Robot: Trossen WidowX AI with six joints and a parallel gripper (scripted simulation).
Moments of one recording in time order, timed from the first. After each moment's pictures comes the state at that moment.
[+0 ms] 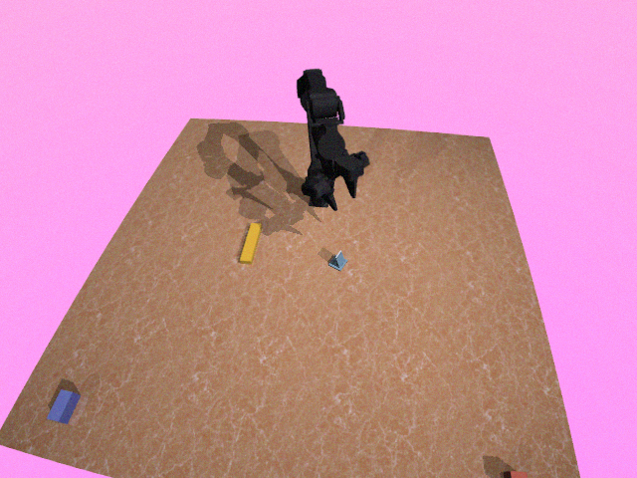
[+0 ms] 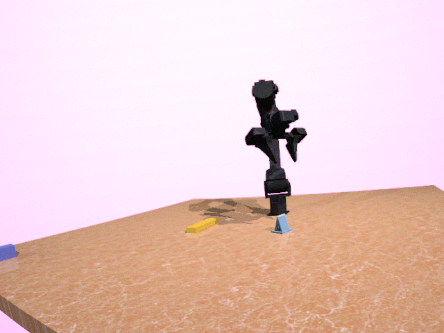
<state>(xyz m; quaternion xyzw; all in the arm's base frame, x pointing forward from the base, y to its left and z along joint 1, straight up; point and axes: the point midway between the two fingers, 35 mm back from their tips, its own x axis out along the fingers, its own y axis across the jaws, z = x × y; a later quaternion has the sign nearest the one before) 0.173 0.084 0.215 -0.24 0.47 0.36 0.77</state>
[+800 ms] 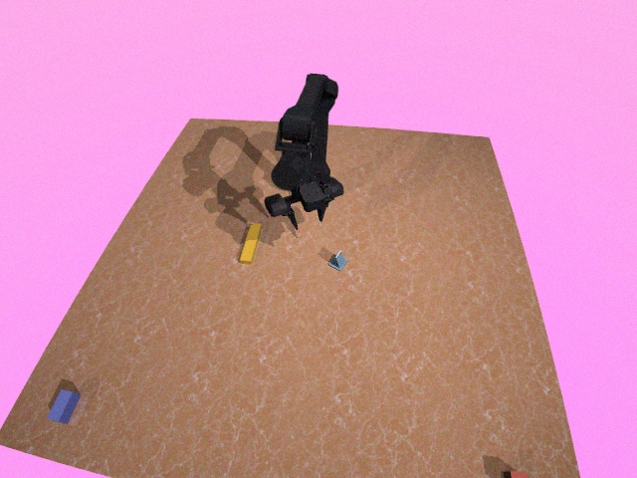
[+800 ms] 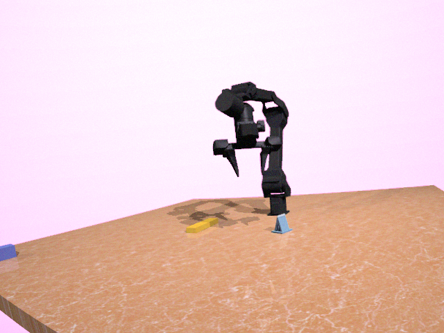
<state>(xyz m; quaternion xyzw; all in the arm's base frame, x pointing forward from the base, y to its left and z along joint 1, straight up) 0.234 0.004 0.192 -0.18 0.57 0.22 0.78</state>
